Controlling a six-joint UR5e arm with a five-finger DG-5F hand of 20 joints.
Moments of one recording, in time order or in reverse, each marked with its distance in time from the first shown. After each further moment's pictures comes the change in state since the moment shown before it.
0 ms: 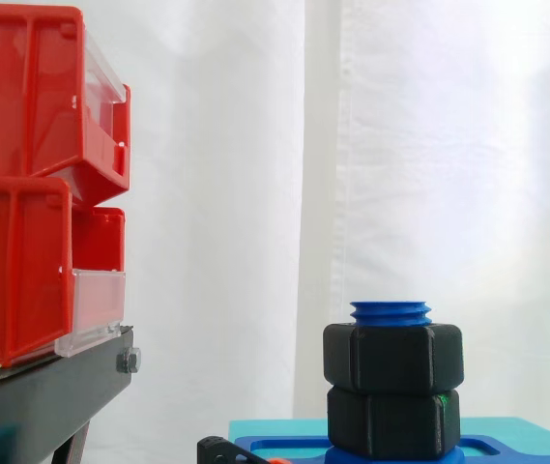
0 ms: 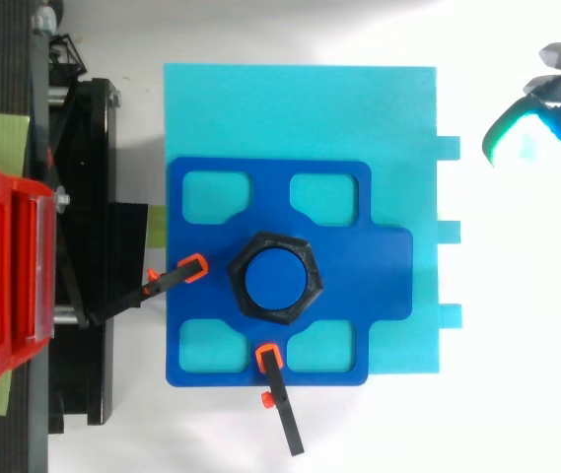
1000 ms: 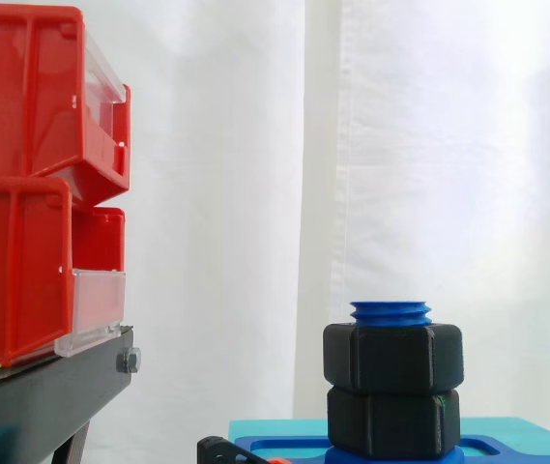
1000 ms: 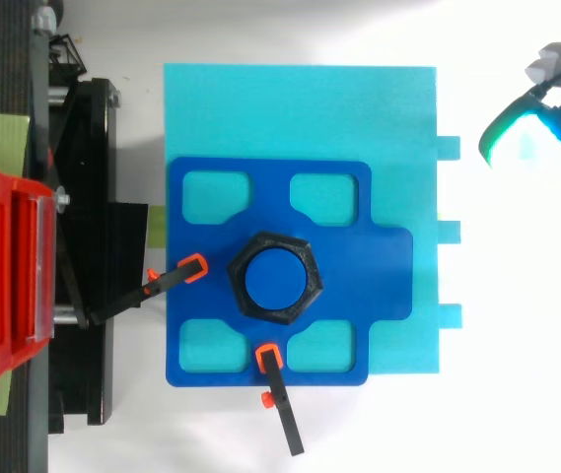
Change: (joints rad) arm 0.000 0.000 0.000 0.000 0.000 0.000
